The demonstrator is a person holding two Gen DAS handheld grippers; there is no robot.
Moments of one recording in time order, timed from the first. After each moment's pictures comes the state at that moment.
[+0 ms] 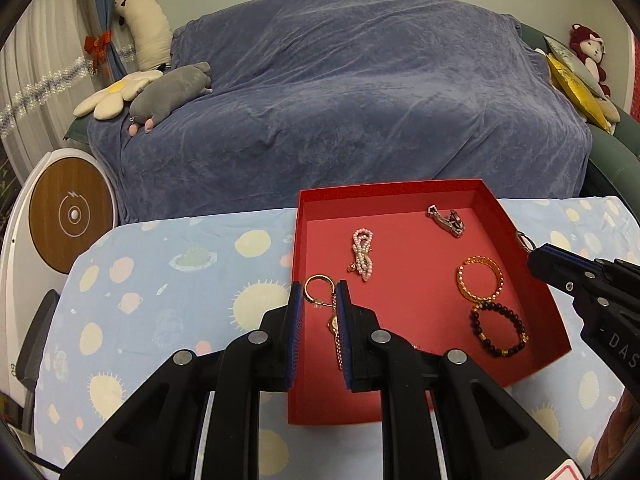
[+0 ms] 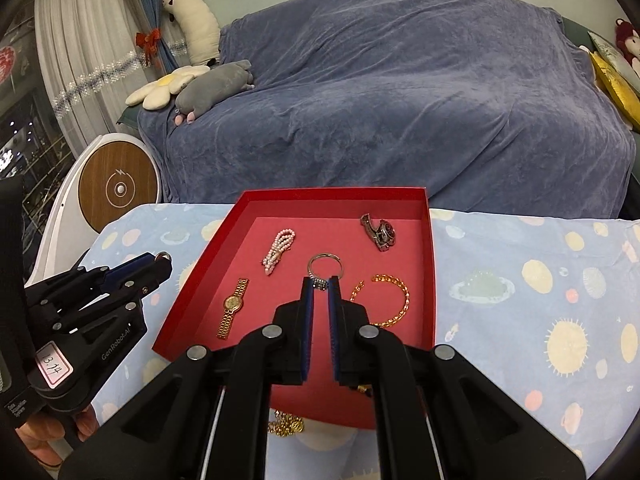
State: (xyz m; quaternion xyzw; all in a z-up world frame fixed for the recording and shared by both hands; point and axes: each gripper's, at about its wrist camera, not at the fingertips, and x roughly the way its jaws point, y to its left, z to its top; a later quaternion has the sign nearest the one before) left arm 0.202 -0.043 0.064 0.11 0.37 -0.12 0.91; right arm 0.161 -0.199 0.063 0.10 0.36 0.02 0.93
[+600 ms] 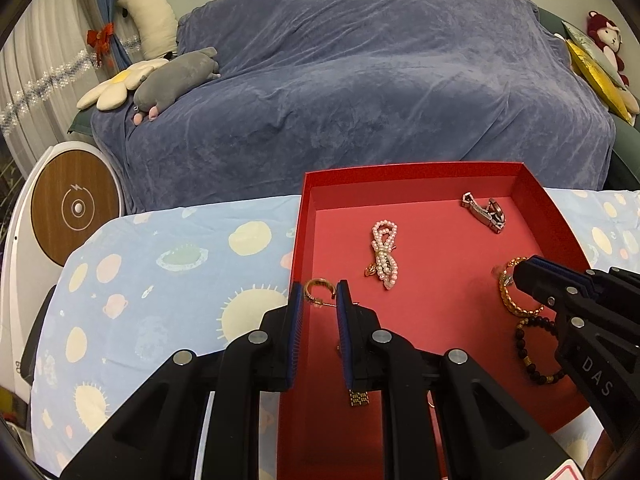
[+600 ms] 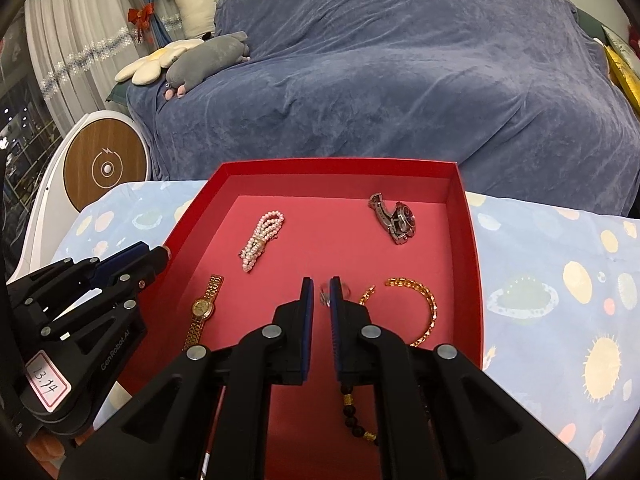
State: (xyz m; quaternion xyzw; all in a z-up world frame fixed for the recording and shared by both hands) left arm 0.235 -0.056 0.026 0.12 0.39 -0.09 0.91; right arm 0.207 -0.189 0.020 0.08 0.40 0.02 0.91
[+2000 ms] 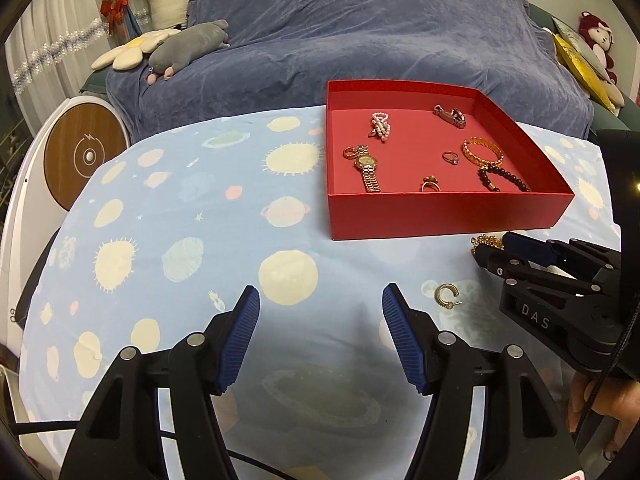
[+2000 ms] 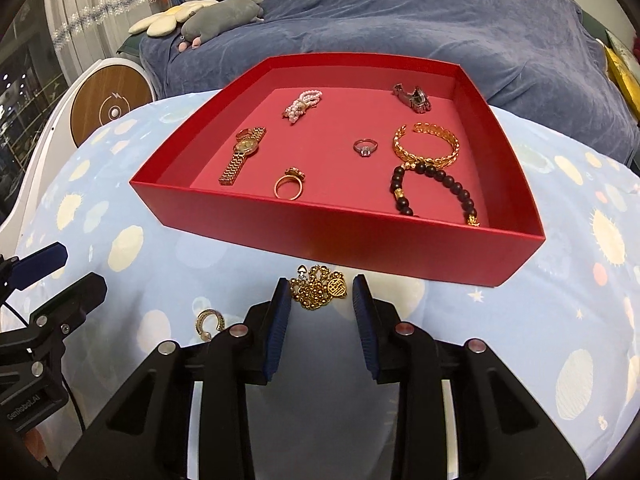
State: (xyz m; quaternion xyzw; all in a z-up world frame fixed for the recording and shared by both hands) left arm 0.092 0.021 0.004 0.10 0.42 -0.11 0.90; right arm 0.099 -0.135 -0.032 0.04 0.43 0.01 0.90
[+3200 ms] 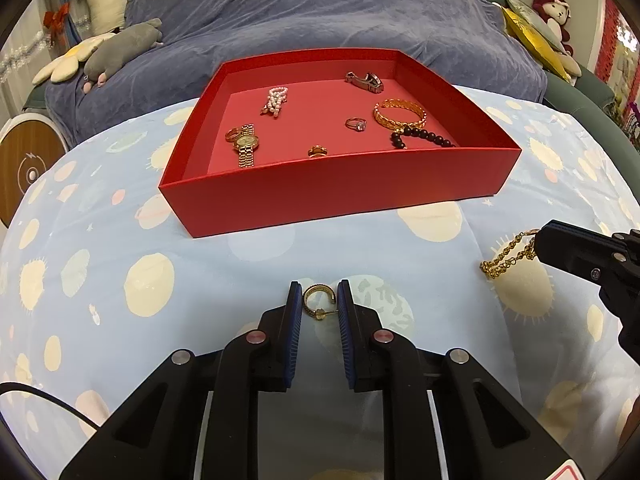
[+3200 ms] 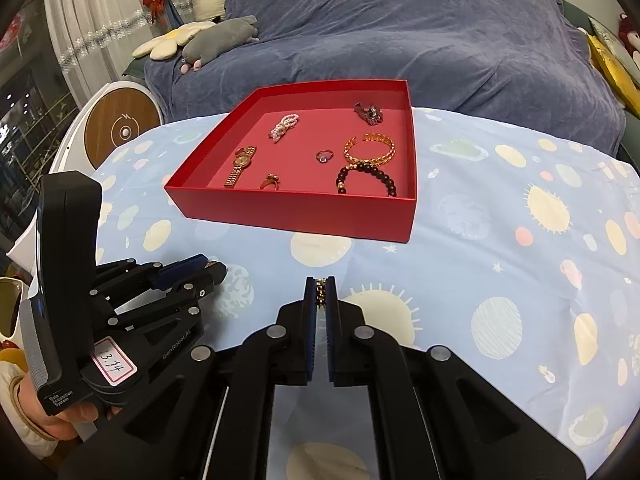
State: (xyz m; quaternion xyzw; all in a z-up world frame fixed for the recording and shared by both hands) left arm 0.092 -0.046 -0.027 0.11 0.44 -0.20 0.87; right arm 0.030 -0.181 0.015 0.07 0.42 0.02 0.90
